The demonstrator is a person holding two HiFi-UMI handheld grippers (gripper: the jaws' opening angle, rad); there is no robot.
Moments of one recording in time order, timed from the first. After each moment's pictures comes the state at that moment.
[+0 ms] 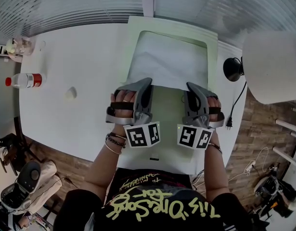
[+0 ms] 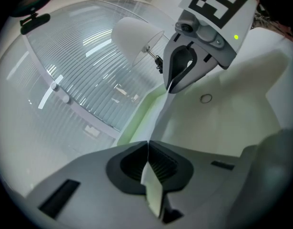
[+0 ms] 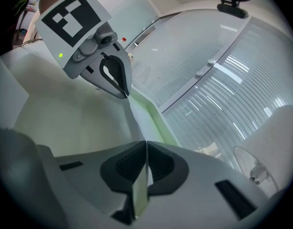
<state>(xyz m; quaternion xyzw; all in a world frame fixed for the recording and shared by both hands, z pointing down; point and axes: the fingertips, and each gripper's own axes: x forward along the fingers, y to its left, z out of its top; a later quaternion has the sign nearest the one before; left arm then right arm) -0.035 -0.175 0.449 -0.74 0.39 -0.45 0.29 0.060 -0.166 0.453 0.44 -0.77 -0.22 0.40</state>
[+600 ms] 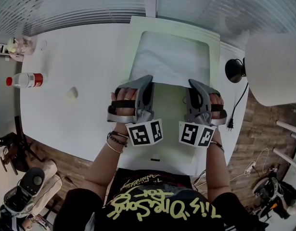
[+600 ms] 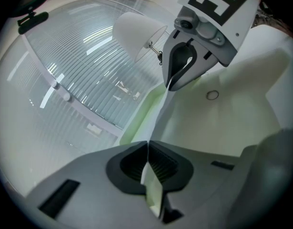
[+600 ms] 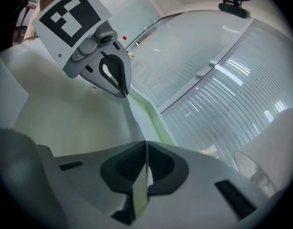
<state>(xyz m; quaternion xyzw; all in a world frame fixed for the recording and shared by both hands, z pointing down) -0.041 -0.186 0.448 -0.73 0.41 -0.46 0.29 0.057 -0.179 0.450 0.43 -0.77 -0.23 0.41</state>
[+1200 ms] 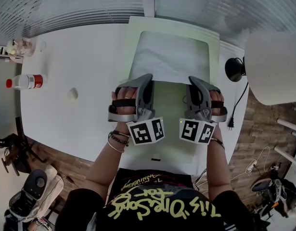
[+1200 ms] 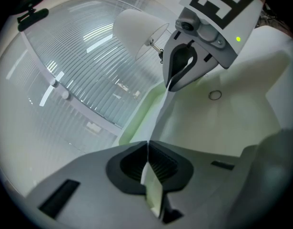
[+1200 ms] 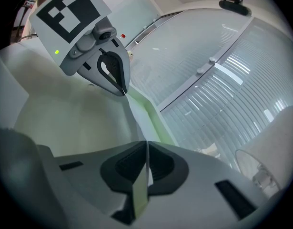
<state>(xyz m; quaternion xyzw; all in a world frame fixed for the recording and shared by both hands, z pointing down) -0.043 -0.192 0.451 -0.73 0.41 -0.47 0.28 0.056 -0.188 0.454 0.44 -0.77 -0.23 0.41</state>
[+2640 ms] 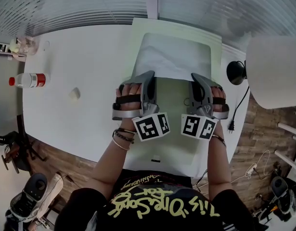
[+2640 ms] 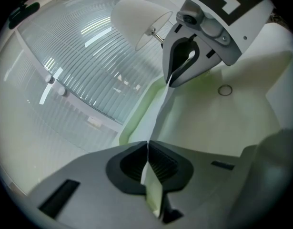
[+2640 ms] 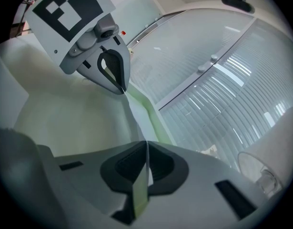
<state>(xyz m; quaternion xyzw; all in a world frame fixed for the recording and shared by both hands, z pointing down) -0.039 -0.208 0.455 -0.71 0.42 -0.50 0.26 0.064 -0.206 0.456 0.43 -0.76 -0.24 0.42</state>
